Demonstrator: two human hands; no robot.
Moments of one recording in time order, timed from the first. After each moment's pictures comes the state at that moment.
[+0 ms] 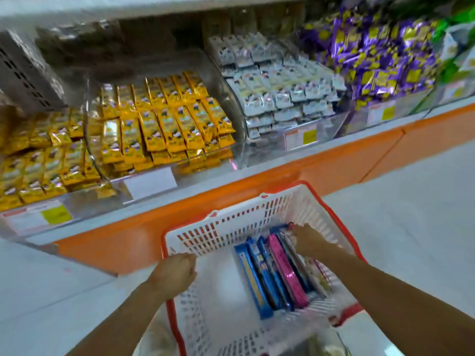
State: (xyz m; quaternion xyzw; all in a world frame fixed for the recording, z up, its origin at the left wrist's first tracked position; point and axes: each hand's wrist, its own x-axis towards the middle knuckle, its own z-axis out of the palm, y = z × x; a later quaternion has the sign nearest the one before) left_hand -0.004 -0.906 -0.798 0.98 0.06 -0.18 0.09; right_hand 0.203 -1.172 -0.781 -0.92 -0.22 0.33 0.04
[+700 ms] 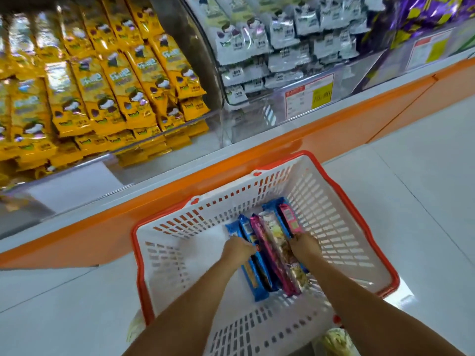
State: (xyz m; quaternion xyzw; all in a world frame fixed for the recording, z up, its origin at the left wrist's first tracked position) left_hand 0.108 -1.021 -0.894 0.75 0.34 -0.31 0.48; right_hand 0.186 -1.193 -0.907 -0.92 0.08 0.35 0.15
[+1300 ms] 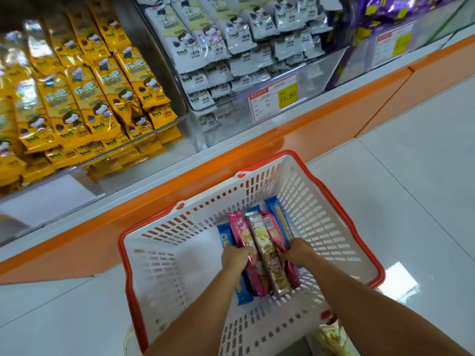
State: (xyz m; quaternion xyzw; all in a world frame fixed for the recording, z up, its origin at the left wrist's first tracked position) left_hand 0.109 -1.058 -0.904 0.60 0.53 -0.22 0.56; right_hand 0.191 -1.214 -0.916 -0.87 0.04 0.48 0.13
